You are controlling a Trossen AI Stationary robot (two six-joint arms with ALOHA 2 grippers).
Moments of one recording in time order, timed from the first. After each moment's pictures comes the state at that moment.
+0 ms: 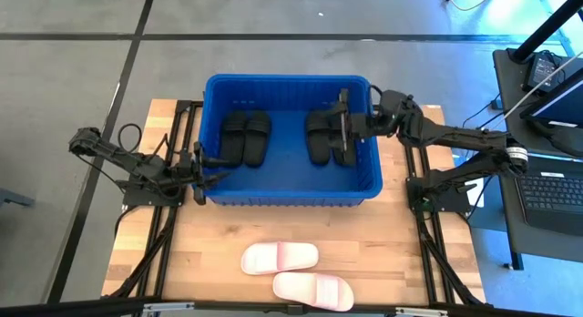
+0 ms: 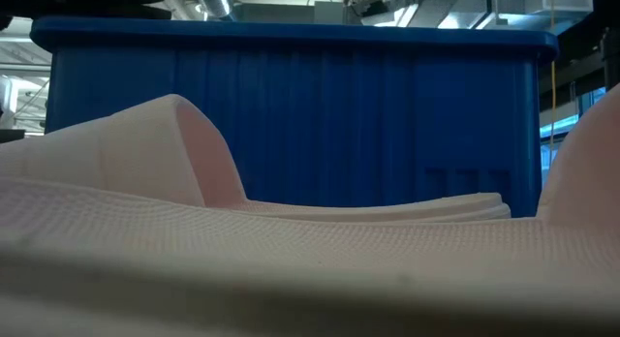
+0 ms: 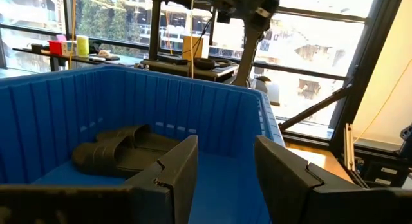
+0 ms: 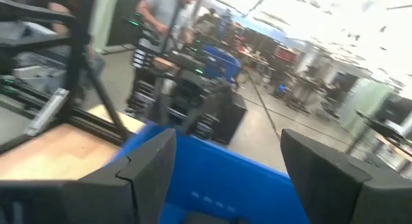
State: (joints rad) left arm -0.40 0.34 0.25 0.16 -0.62 -0.12; right arm -0.24 1.23 1.08 0.21 -0.37 -0.40
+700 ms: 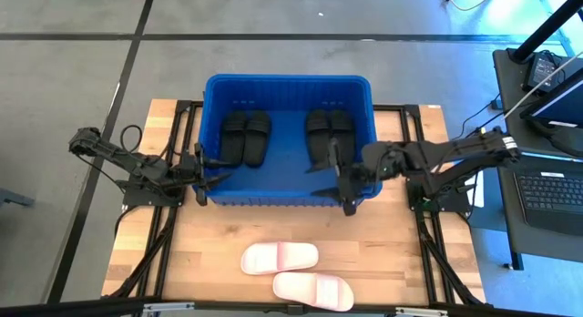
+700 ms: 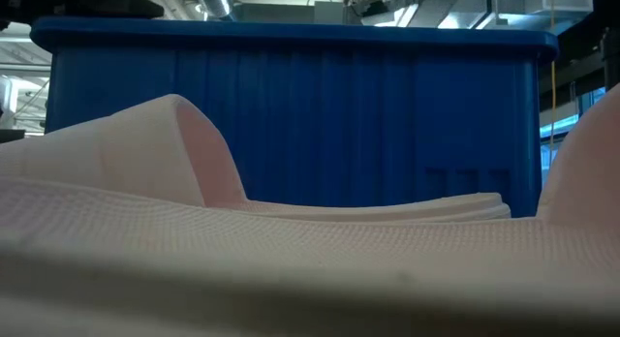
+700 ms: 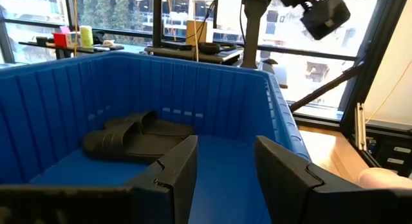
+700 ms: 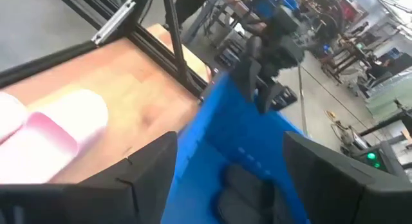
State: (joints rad) left arm -0.40 0.34 0.25 0.08 -0.63 -0.12; right arm 0.21 1.33 1.28 -0.28 0.09 -0.63
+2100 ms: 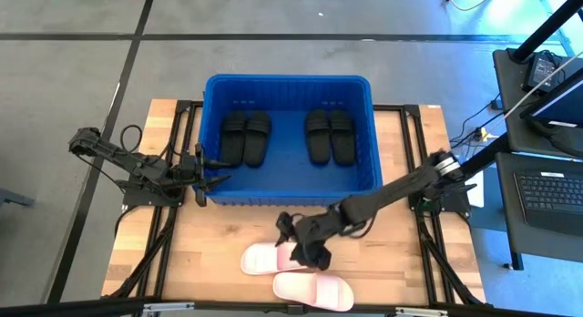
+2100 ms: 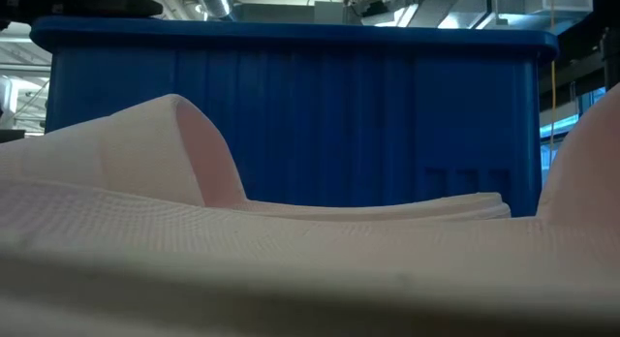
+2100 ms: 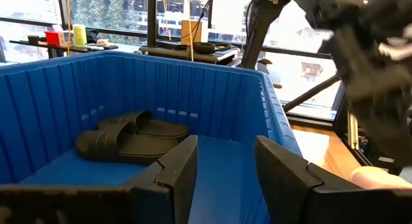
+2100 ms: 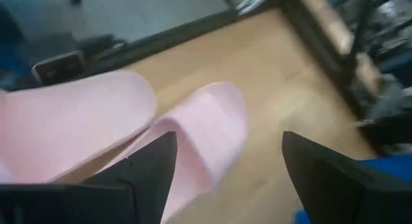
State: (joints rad) left arm -0.40 0.34 0.25 0.08 -0.60 -0.13; right arm 0.41 1.90 1.53 -0.33 -0.04 -0.64
